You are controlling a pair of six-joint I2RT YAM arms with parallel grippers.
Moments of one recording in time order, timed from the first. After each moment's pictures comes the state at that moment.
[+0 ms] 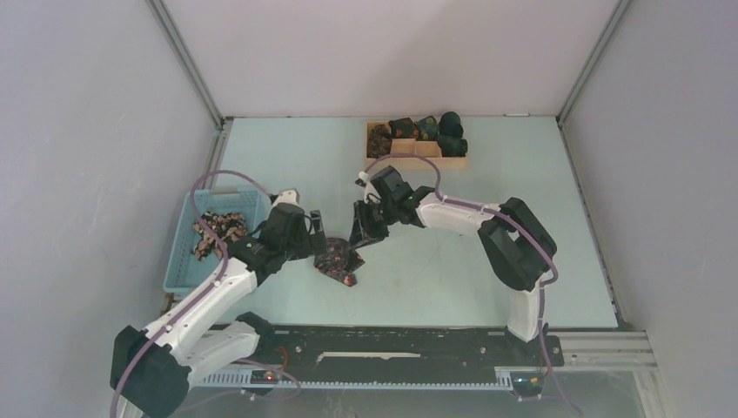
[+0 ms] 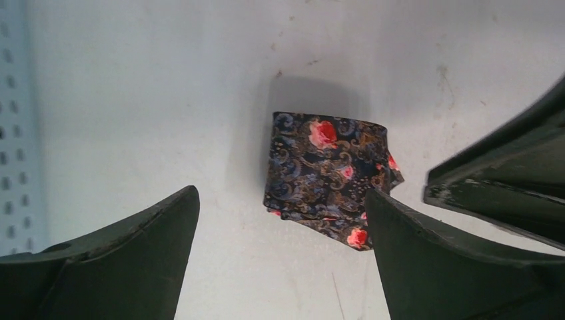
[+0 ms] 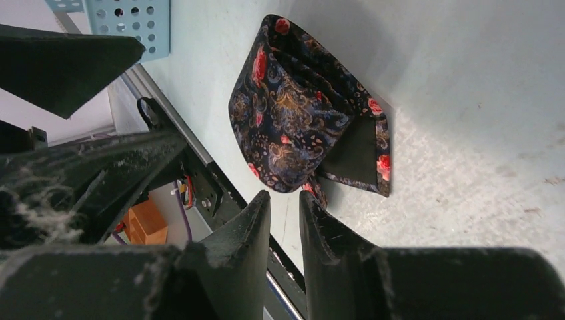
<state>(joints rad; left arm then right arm) -0.51 0.96 0.67 -0.56 -0.27 -0.57 0.76 1.92 1.31 -0.25 -0.57 0.65</state>
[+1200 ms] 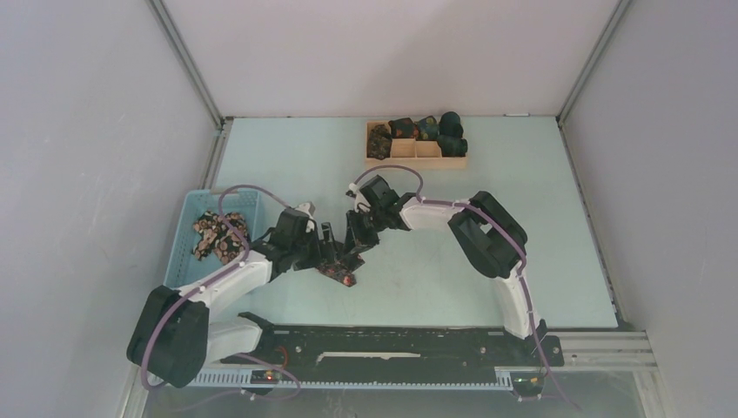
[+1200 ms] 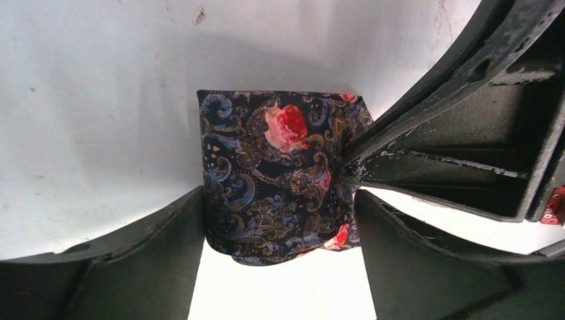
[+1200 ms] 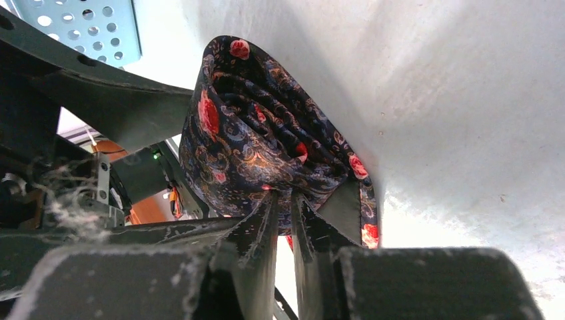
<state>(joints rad) -0.42 1.16 0.51 -0.26 0.10 -0.58 0.79 2.14 1.38 -0.17 -0.65 0.69</state>
